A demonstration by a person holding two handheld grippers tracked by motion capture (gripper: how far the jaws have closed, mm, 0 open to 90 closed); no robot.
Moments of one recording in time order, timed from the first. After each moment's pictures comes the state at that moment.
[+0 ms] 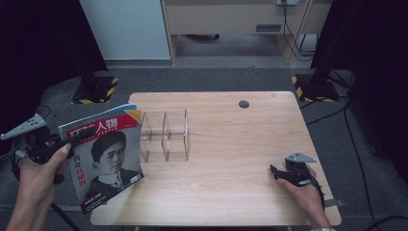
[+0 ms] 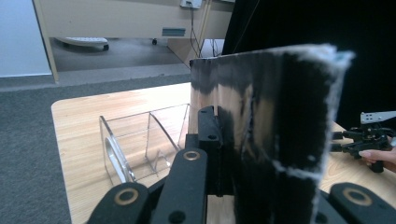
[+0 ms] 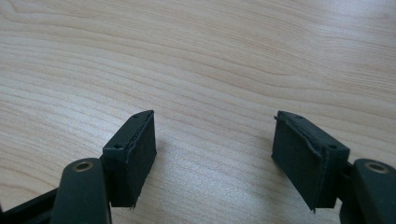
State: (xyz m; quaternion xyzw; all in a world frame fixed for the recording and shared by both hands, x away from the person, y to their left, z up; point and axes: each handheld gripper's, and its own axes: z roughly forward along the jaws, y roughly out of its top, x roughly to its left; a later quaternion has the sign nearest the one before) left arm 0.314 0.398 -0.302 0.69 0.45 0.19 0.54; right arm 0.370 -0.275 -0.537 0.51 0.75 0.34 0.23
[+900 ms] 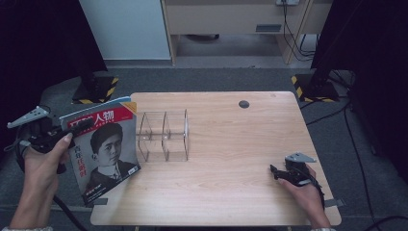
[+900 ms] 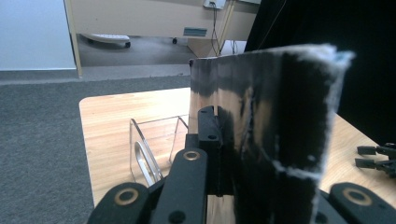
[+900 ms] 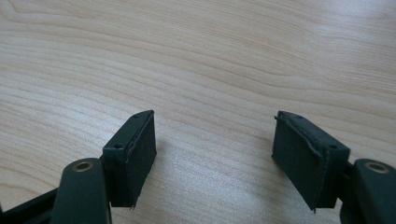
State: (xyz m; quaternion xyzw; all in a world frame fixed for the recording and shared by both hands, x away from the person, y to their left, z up) left arm 0.344 0.407 -0.306 0.67 0.48 0.20 0.53; right arm 0.370 -0.275 -0.537 0.51 0.75 0.34 0.23
